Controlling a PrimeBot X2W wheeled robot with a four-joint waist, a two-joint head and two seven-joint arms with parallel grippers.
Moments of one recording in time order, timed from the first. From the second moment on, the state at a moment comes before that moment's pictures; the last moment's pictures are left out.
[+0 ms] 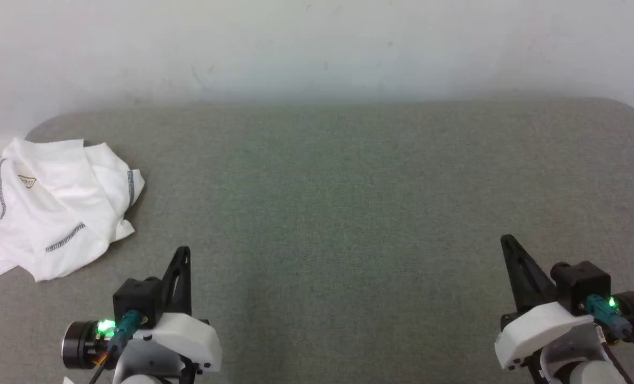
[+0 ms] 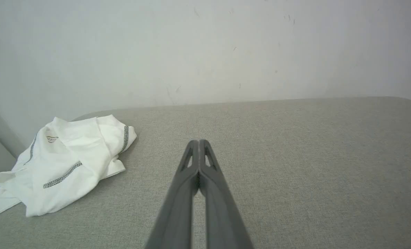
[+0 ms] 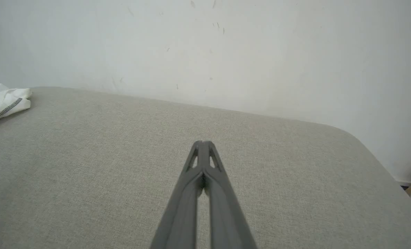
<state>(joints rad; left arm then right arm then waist) 0.01 0.05 0.00 0.00 -0.01 -0.01 0.00 0.01 -0.05 0.00 0.01 0.01 0.13 0.00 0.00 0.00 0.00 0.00</state>
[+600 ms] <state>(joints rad) 0.01 0.05 0.00 0.00 -0.01 -0.01 0.00 0.01 -0.05 0.00 0.01 0.01 0.13 0.00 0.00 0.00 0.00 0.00</state>
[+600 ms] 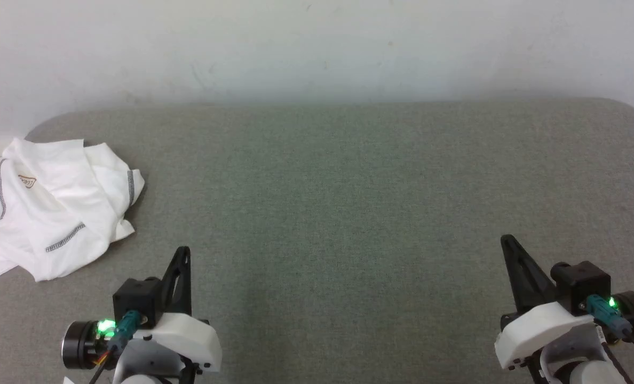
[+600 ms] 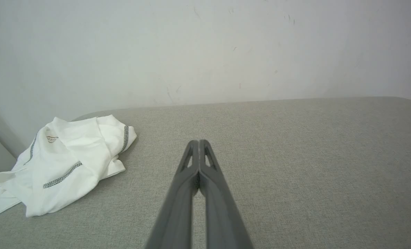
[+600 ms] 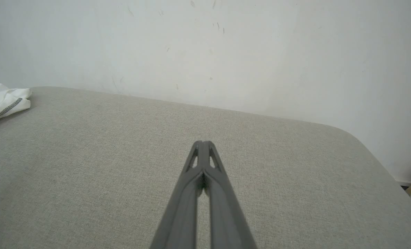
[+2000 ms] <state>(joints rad) 0.01 0.05 0.00 0.00 -0.01 -0.01 0.00 0.01 -0.05 0.00 0.01 0.01 0.13 0.00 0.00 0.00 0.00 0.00</state>
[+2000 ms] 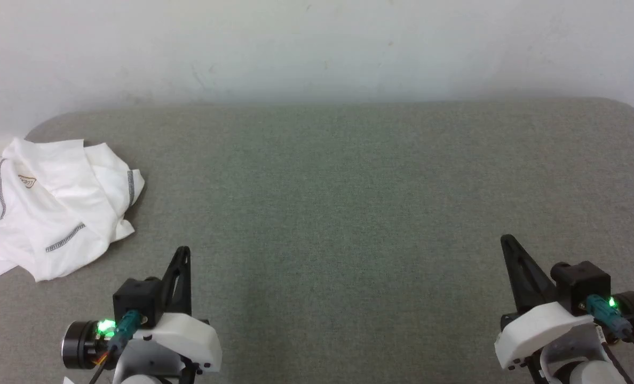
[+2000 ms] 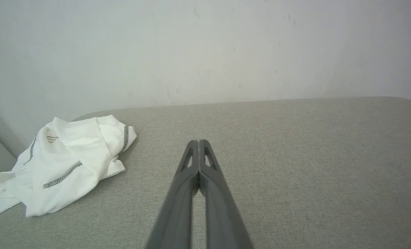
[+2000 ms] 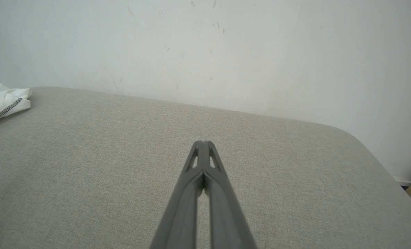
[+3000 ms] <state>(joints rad) 0.01 0.05 0.00 0.00 -0.01 -0.01 0.00 0.01 -0.05 0.00 0.01 0.01 0.13 0.00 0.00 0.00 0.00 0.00</state>
